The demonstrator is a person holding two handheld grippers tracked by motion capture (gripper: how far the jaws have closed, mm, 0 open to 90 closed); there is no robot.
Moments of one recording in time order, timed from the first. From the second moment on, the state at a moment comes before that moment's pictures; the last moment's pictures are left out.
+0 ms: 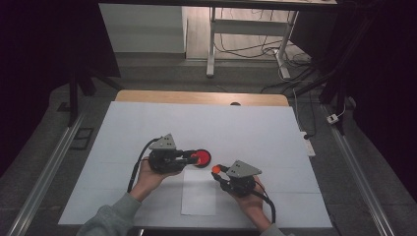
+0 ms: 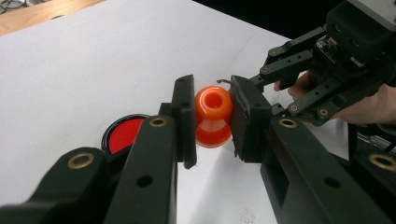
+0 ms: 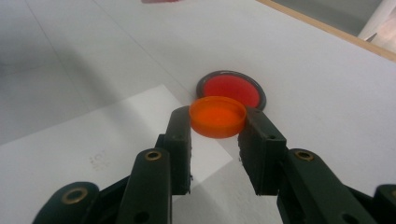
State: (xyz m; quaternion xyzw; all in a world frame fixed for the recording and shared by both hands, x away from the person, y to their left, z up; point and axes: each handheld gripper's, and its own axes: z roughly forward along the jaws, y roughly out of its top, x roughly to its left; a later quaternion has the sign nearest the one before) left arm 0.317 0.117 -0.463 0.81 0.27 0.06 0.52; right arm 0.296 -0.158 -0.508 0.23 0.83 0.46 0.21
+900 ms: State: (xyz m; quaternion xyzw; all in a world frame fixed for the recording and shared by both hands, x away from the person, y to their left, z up) left arm 0.317 0.122 -0.458 0.81 0.26 0.06 0.52; right arm 0.282 -0.207 -0.507 0.26 0.82 0.45 0.22
